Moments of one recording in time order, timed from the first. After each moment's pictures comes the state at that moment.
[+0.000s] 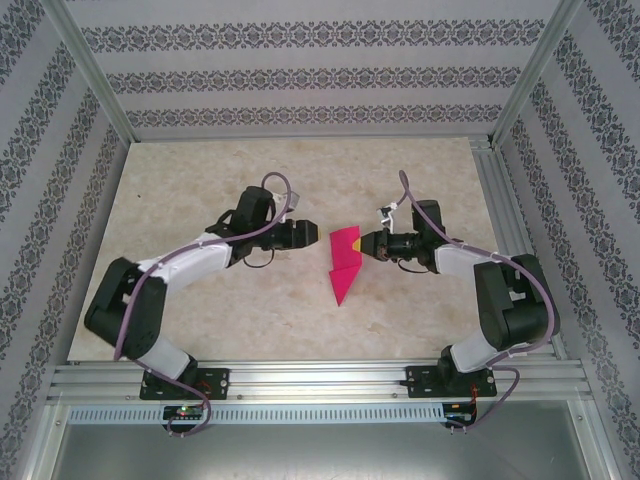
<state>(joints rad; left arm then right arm) -0.51 1.53 0.94 -0.08 0.55 -0.63 0.20 1.56 0.68 0.11 -1.00 0.51</state>
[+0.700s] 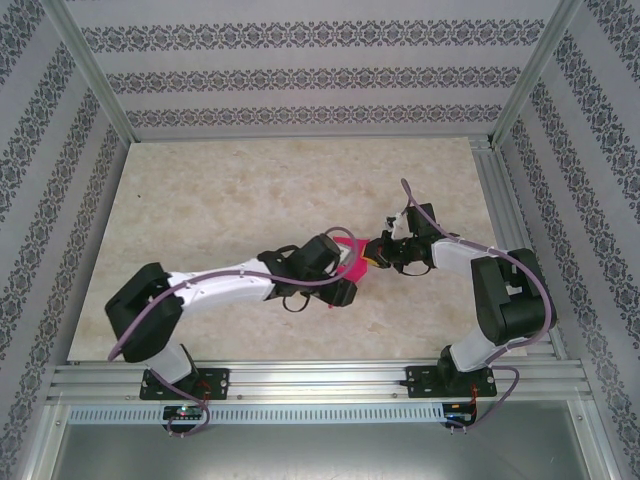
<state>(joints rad) -0.99 1.64 1.05 -0.34 0.16 -0.51 0.21 1.60 0.73 -0.14 -0.76 0.69</state>
